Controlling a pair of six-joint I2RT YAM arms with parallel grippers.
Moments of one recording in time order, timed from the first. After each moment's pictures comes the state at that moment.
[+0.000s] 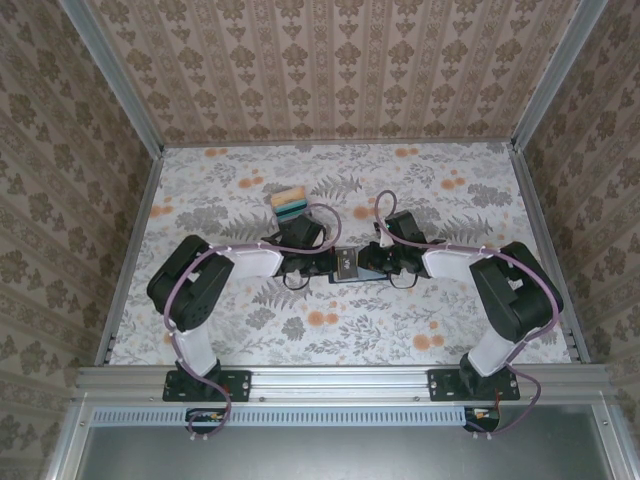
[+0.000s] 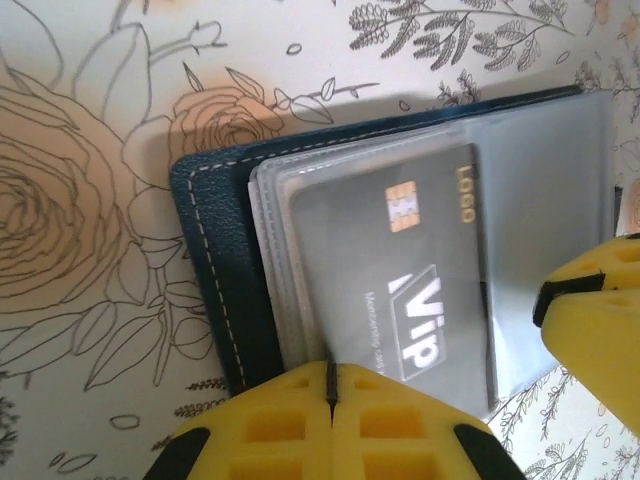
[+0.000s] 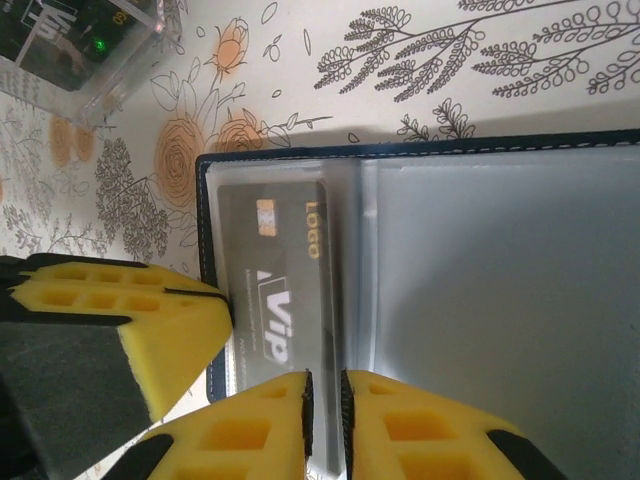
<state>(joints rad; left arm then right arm) -0.74 1.82 0.93 -0.04 0.31 -0.69 0.42 1.67 0.77 0.00 -0.41 0.64</state>
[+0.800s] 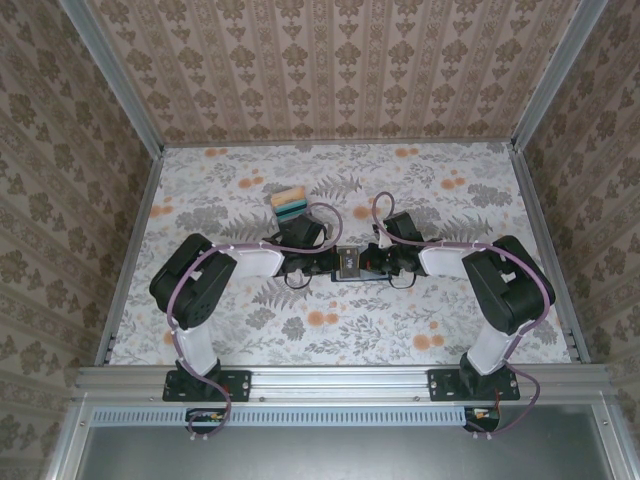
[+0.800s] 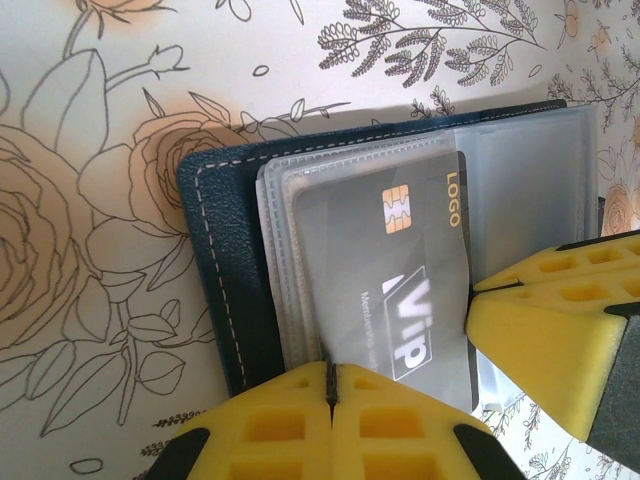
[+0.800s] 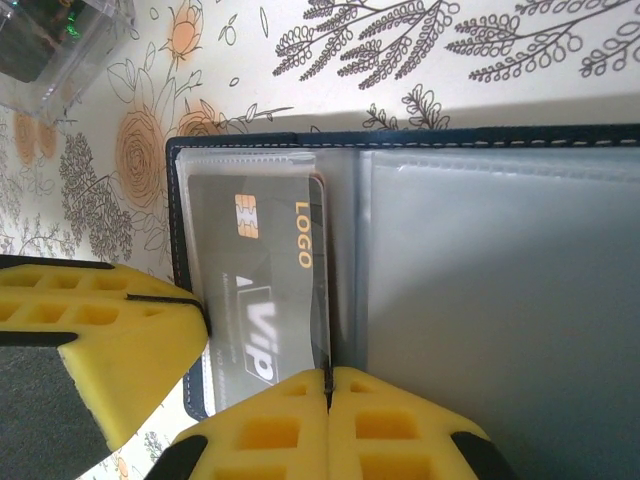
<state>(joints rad) -0.74 1.83 0.93 0.00 0.33 -0.69 0.42 1.73 0.78 0.01 -0.42 0.63</state>
